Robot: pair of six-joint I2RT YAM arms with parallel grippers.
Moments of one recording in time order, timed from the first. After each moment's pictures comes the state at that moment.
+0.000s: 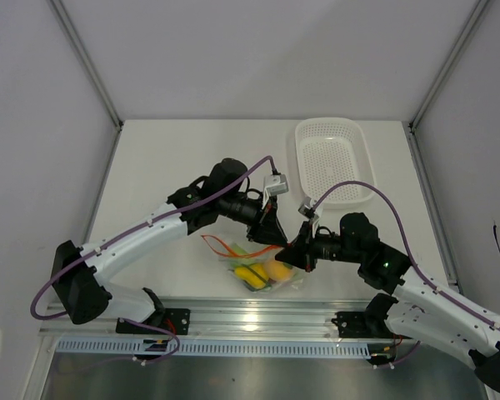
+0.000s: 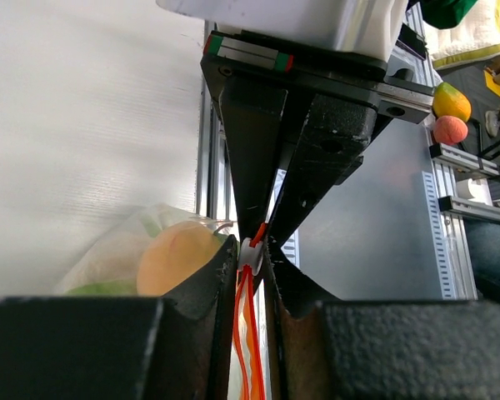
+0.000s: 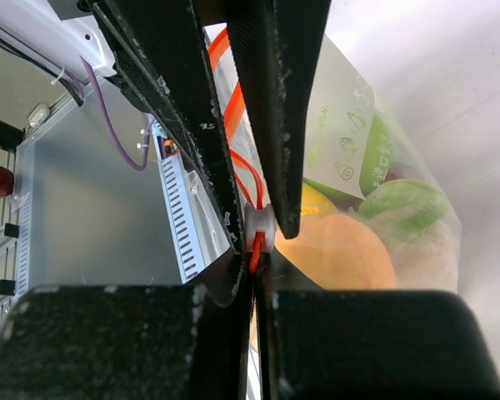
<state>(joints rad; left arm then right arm) -0.84 1.36 1.18 -0.37 0.87 -0.11 0.85 0.76 0.61 -0.11 -0.51 0.36</state>
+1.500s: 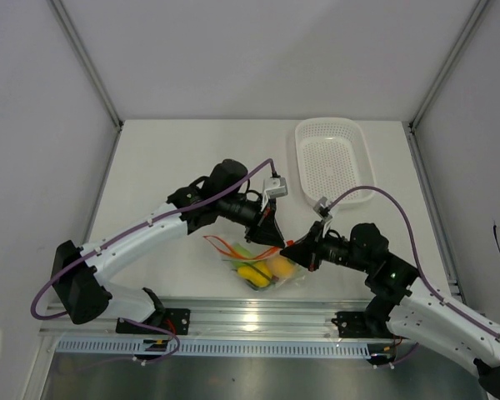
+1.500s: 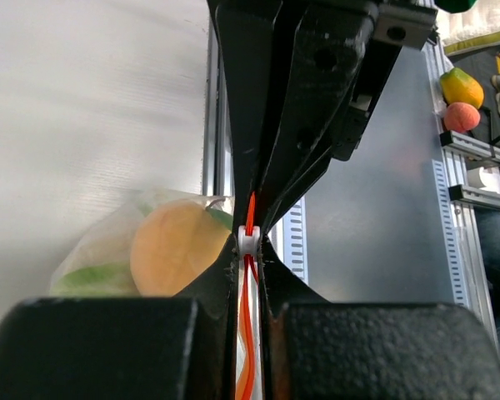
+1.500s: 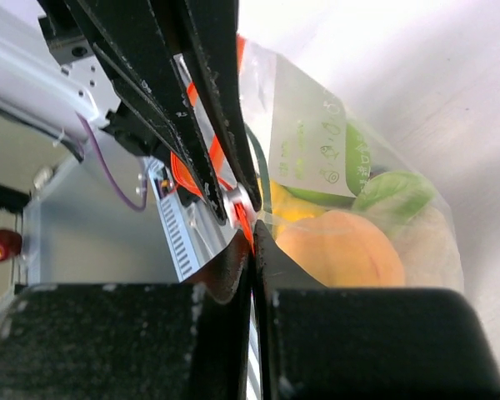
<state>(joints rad) -0.83 1.36 1.18 -0.42 0.87 -0.06 0.85 0.66 0.54 -0.05 -0.37 0.48</state>
